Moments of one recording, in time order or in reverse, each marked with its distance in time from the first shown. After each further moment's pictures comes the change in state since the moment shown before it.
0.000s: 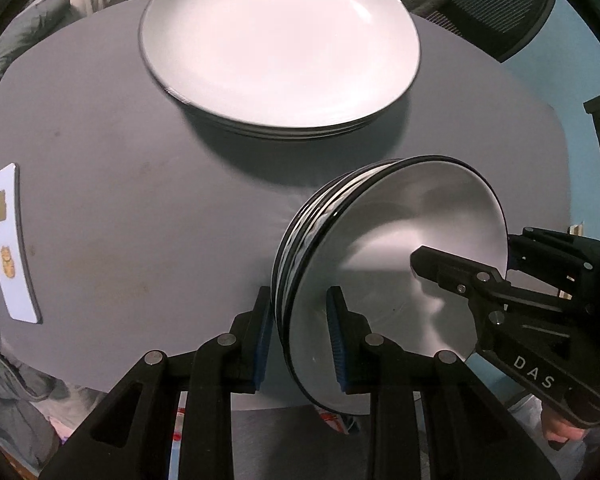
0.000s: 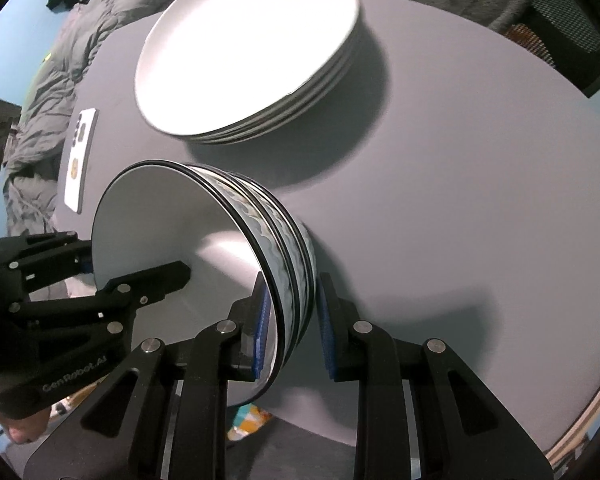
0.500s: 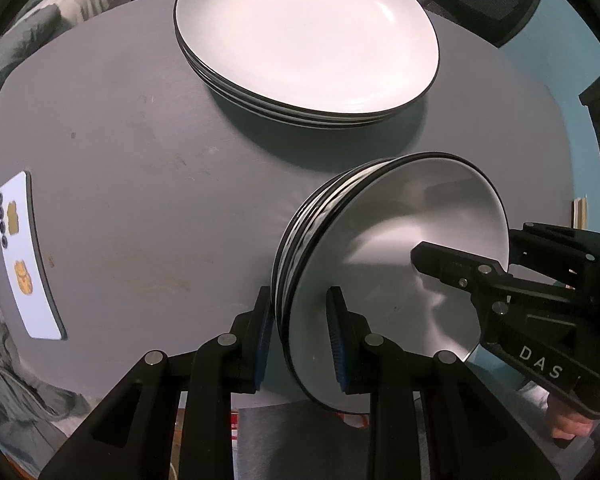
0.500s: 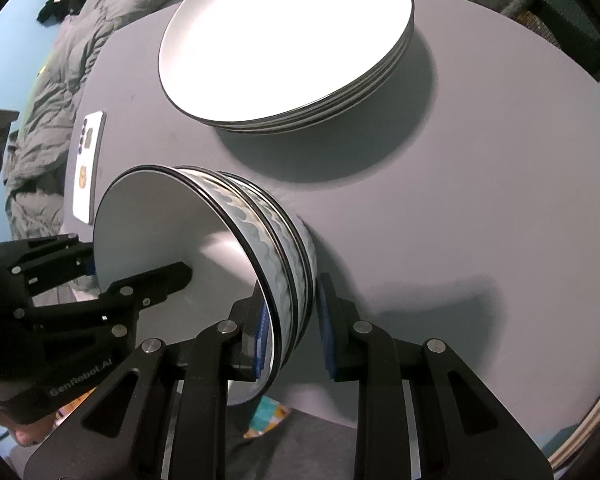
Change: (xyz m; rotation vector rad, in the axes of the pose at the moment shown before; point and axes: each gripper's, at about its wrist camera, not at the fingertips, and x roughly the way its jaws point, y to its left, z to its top) left arm 0.018 -0.013 0.021 0.078 0.014 0.011; right arm 0.009 0.025 -0.004 0.082 -0.004 0.009
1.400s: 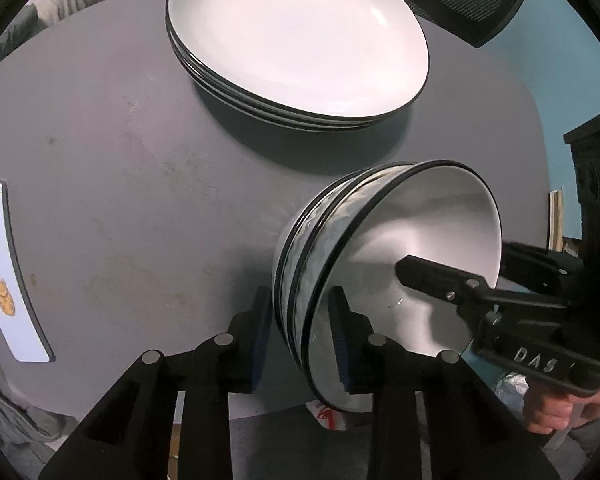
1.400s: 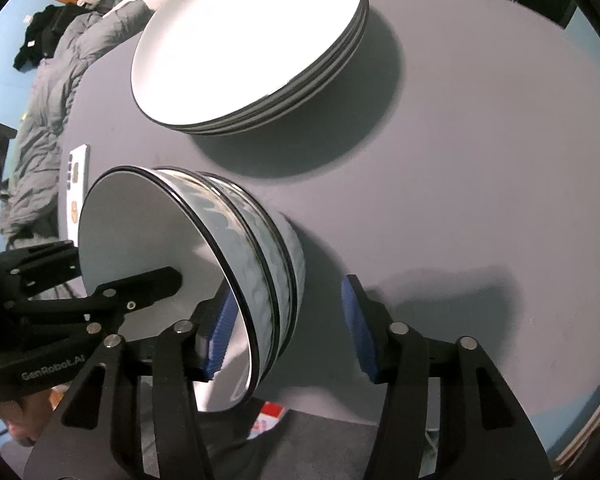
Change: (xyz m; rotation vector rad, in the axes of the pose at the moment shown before) left arm 0.020 -0.032 0.001 0.033 -0.007 -0.114; right arm -0.004 -0.017 -0.016 0.145 -0.054 0.045
